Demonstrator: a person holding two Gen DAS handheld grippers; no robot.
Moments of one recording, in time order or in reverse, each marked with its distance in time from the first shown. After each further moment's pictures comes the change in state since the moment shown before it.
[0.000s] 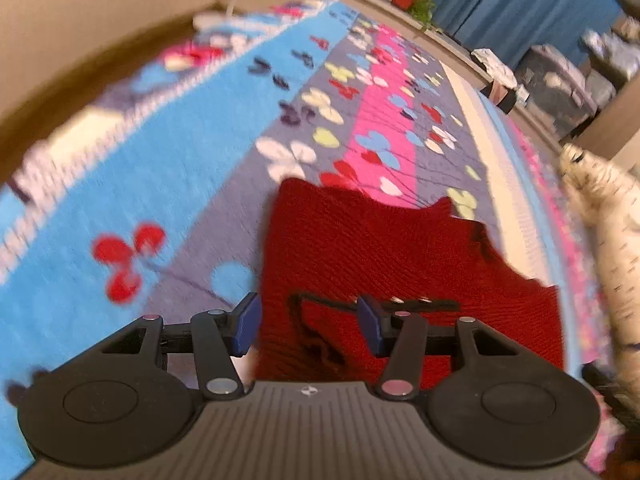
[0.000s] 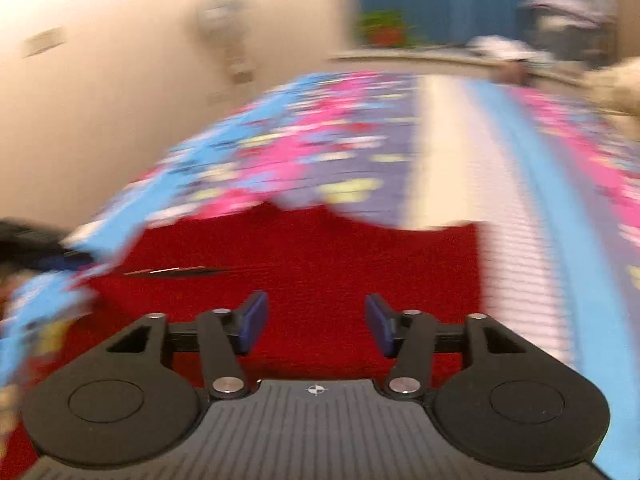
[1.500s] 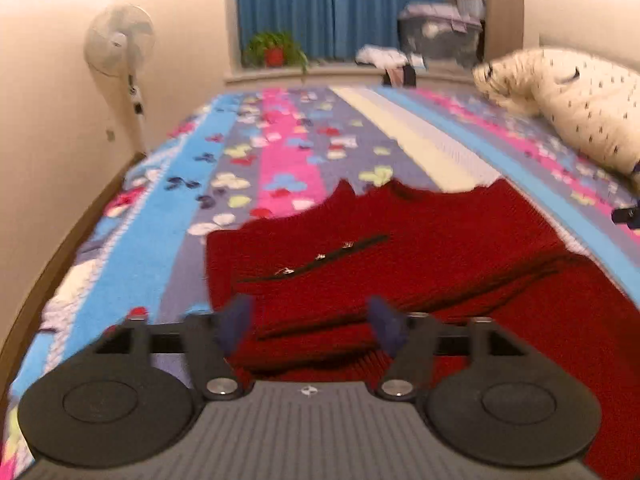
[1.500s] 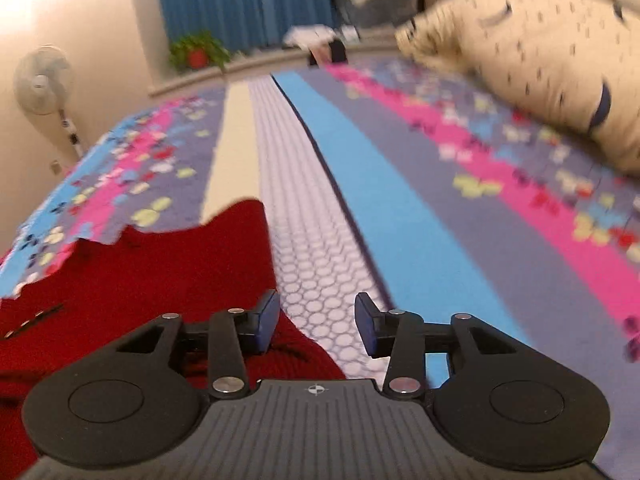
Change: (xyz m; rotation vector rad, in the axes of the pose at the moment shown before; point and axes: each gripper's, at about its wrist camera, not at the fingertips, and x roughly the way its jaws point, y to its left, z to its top) left arm -0.081 -0.067 -0.138 0.601 -0.297 0.083; right arm -0.066 -0.054 -0.045 0.218 -0.063 -0.267
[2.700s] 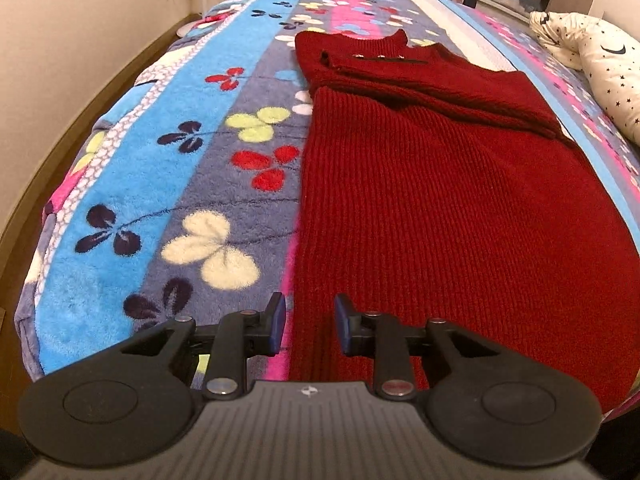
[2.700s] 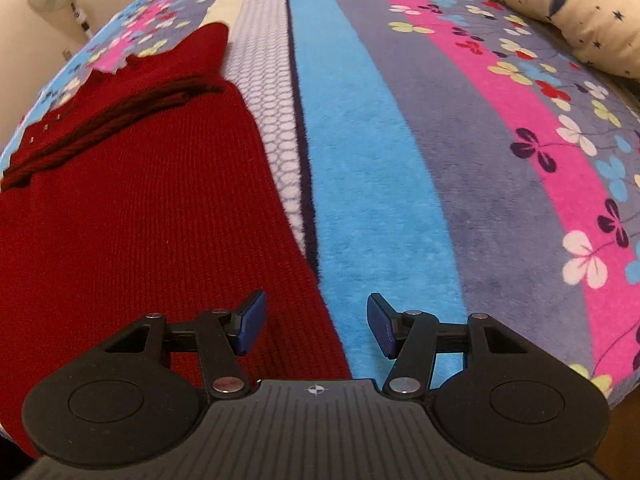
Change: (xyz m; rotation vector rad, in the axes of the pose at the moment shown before) left arm -0.121 0.037 -0.135 -0.197 0.379 0.040; right arm -0.105 -0.102 -0.115 -0.073 0.428 0.011
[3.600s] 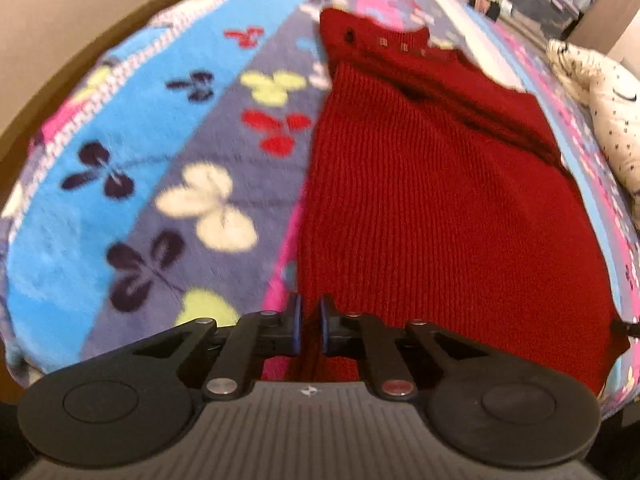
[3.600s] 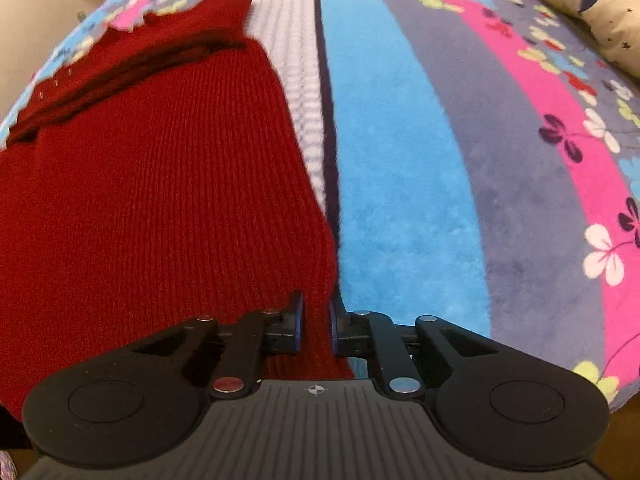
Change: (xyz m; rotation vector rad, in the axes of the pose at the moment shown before) left arm 0.004 0.024 -0.007 -0.179 0.066 -0.094; right arm 0.003 -0.003 -0.006 -0.019 0.050 0.027
